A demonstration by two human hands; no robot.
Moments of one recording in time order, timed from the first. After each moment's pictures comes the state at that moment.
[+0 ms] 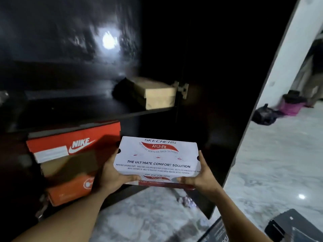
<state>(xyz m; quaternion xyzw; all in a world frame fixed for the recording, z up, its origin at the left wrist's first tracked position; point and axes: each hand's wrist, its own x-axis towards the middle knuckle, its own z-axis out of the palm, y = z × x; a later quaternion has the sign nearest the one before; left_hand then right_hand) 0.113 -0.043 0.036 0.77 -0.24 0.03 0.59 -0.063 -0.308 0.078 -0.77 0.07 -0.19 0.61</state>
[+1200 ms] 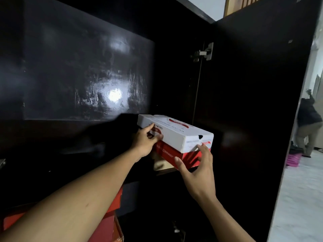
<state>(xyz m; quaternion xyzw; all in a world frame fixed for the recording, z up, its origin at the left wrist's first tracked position) 0.253 -0.154 0.297 0.72 -0.33 0.08 0.61 0.071 -0.269 0.241 -0.80 0.14 -0.48 0.32</state>
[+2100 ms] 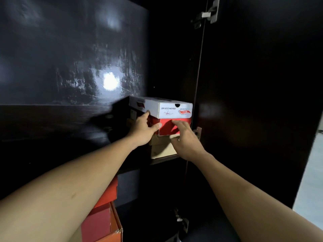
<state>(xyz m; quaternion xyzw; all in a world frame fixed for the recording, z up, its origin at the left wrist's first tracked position) 0.277 -0.184 0.278 0.78 -0.31 0.10 0.53 0.159 -0.315 0.265 -0.92 0.07 -0.32 0.22</state>
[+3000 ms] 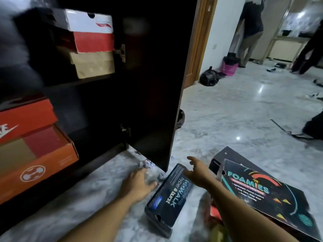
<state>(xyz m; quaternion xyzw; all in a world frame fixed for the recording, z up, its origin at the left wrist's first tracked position) -0.053 -0.192 -0.039 0.88 -0.36 -0.18 0.24 -0.208 -0.384 -0.014 -0.85 0.41 -0.04 0.32</state>
